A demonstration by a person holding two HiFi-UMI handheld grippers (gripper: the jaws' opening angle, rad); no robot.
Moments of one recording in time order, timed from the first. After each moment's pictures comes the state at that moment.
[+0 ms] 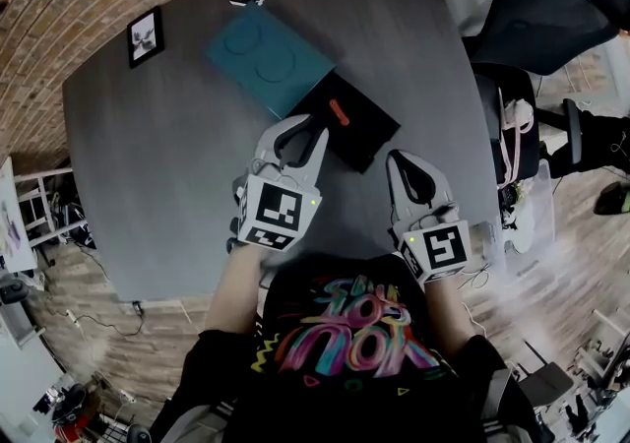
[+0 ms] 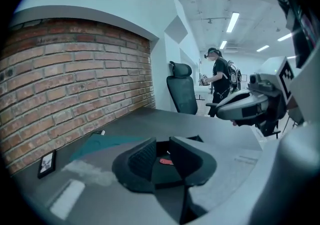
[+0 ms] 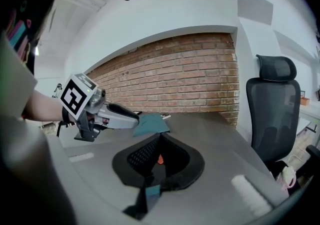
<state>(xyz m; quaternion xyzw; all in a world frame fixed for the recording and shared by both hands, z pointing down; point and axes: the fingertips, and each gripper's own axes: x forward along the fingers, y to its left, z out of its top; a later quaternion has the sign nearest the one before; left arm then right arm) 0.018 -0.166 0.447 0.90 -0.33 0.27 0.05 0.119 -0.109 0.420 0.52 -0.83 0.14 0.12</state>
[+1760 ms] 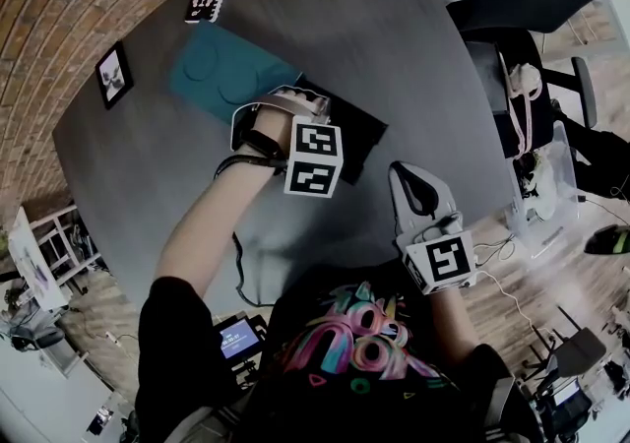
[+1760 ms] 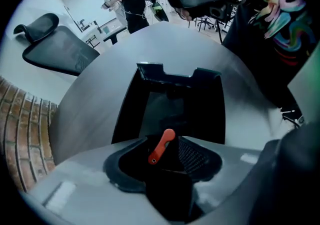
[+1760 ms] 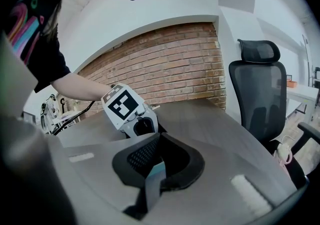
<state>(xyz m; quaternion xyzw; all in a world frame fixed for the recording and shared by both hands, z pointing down) 0.071 -0.168 0.608 0.70 0.19 0.64 -0.23 0.159 -0.095 0.469 0.56 -0.80 0.20 0.12</state>
